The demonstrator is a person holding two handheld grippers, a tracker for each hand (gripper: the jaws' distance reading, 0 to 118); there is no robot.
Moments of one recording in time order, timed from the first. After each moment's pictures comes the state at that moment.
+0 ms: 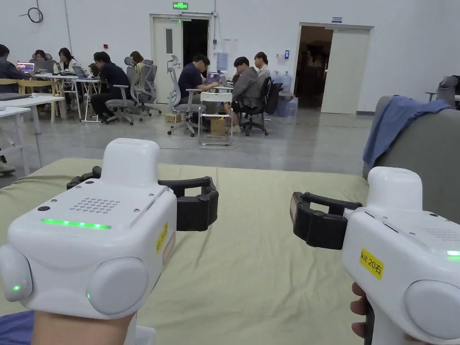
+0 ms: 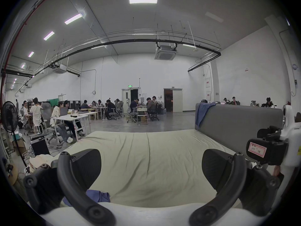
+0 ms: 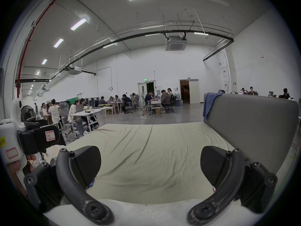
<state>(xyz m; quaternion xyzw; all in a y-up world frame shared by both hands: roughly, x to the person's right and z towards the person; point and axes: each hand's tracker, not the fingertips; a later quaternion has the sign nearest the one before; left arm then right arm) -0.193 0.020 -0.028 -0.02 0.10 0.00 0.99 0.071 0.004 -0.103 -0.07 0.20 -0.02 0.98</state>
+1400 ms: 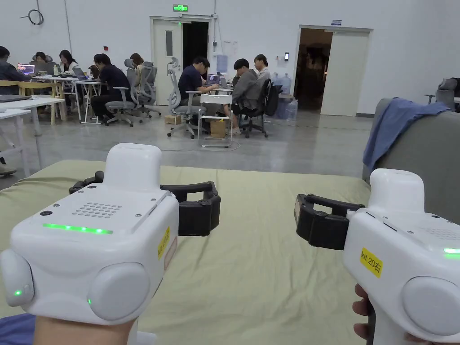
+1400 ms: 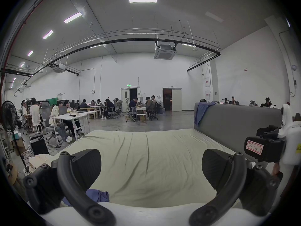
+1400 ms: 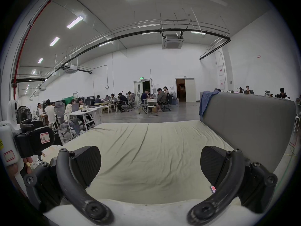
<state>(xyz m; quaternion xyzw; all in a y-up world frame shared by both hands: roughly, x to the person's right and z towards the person) -0.192 0.018 -0.026 -0.03 0.10 0.00 0.99 0.070 0.006 -0.104 -0.07 0.17 -0.02 0.98</state>
